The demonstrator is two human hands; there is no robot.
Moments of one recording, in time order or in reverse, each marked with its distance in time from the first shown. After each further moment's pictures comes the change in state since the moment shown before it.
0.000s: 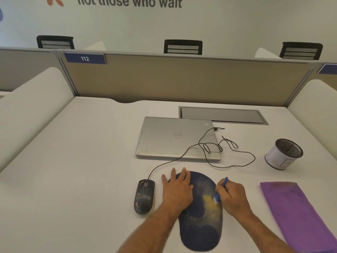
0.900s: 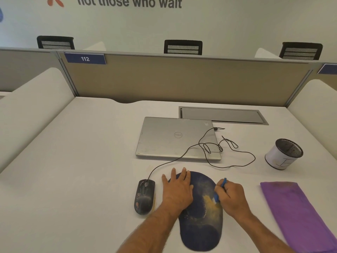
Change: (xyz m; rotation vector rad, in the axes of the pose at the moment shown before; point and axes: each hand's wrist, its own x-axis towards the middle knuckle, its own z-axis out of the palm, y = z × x) left_hand -0.001 0.000 -0.001 0.001 -0.001 0.004; right_hand -0.002 -0.005 0.002 -0.010 0.005 0.006
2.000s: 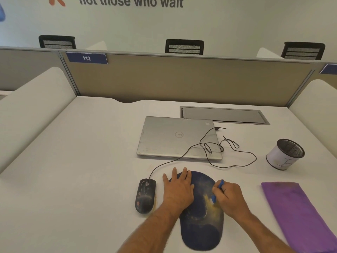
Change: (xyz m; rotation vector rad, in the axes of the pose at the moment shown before) left_hand 0.000 0.000 0.000 -0.013 0.006 0.002; right_hand -0.001 -0.005 0.002 -0.021 -0.070 -0.009
